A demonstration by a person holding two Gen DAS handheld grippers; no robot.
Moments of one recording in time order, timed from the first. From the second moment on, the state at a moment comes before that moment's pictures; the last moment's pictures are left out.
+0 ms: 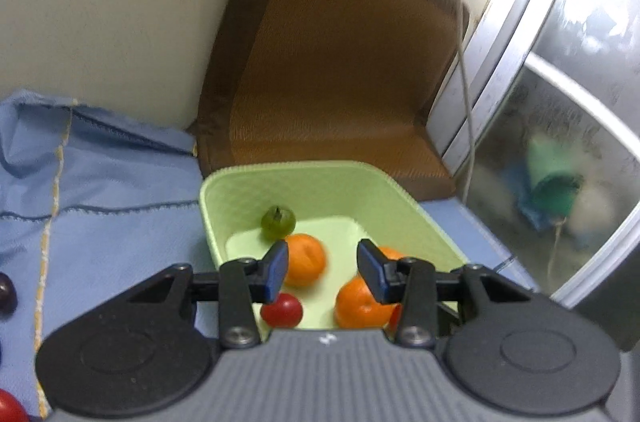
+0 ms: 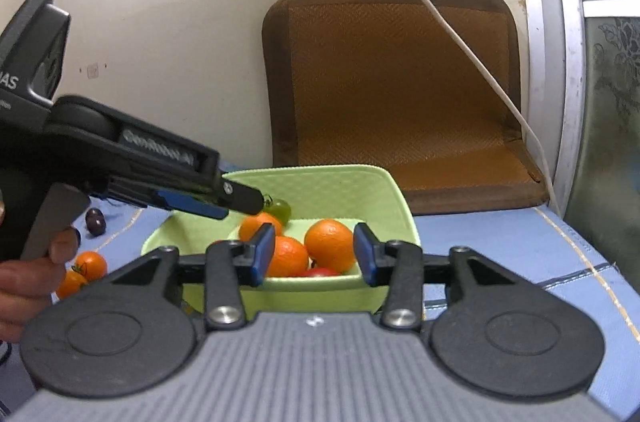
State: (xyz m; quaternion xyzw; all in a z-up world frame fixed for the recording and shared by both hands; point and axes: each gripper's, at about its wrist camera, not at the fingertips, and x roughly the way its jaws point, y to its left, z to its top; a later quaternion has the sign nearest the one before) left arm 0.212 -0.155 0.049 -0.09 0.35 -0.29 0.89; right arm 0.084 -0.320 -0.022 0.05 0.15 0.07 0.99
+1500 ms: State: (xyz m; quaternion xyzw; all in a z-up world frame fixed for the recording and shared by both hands) left arm 0.290 0.046 0.021 -0.09 0.47 -0.19 0.86; right arm 0.224 -0.102 -0.026 0.02 0.36 0.30 0.88
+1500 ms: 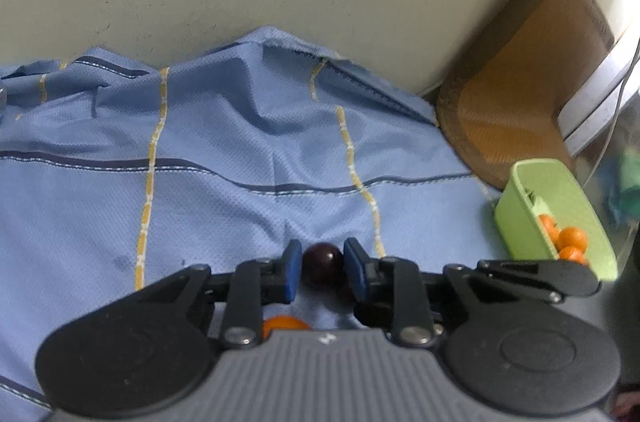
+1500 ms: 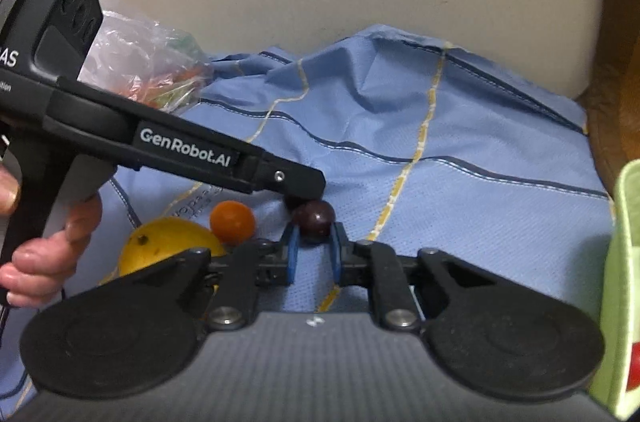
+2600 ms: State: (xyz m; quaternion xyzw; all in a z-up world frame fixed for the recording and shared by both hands) left arm 0.104 -0.022 0.017 -0.14 0.41 -0.28 0.86; right arm 0.029 -0.265 -0.023 0.09 0.24 0.23 0.94
